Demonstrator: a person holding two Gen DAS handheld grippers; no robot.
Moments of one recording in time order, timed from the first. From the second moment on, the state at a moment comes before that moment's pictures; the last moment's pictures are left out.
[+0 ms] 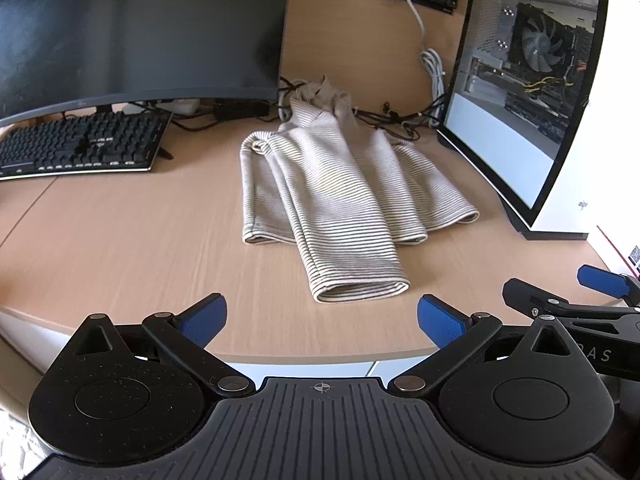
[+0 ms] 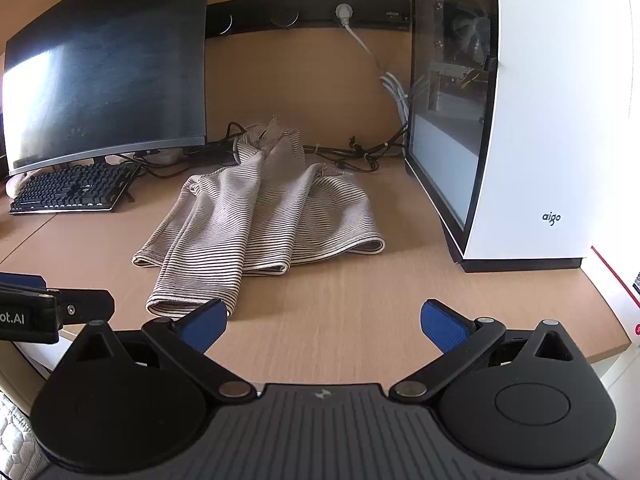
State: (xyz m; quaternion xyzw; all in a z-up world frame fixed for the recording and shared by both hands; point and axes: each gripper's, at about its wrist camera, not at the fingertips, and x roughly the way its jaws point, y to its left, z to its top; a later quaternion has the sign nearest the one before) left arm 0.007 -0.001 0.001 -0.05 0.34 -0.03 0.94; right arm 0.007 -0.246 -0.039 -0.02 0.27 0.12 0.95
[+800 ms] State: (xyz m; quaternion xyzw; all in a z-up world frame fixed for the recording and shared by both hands) left arm 0.004 -0.001 0.001 -0.05 0.34 -0.03 0.94; right arm 0.005 -0.246 -0.038 -0.02 0.27 0.12 0.96
